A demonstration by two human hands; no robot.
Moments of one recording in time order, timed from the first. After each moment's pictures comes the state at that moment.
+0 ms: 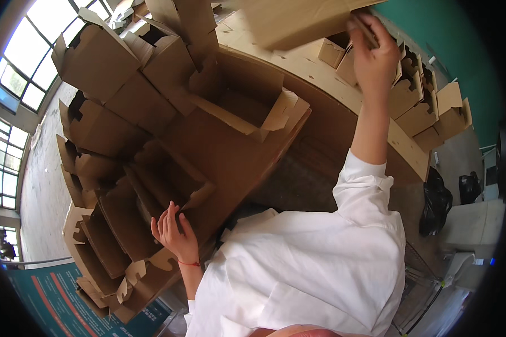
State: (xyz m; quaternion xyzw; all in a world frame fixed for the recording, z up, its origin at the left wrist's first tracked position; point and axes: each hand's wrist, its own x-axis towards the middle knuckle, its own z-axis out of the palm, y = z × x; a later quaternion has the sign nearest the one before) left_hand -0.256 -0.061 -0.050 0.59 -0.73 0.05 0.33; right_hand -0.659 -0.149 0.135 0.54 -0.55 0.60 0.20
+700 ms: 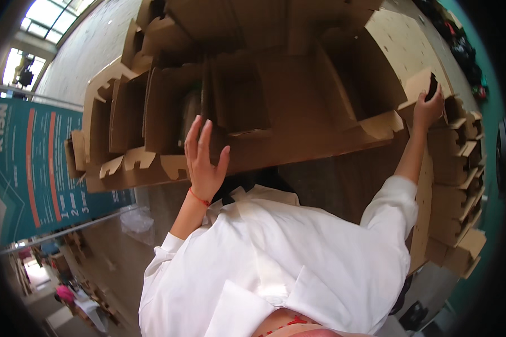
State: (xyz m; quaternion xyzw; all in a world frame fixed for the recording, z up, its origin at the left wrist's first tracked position) left_hand -0.245 -0.046 -0.049 0.63 -0.67 0.04 0.39; right_hand -0.753 -0.302 -0.055 0.58 -0.66 0.35 0.33
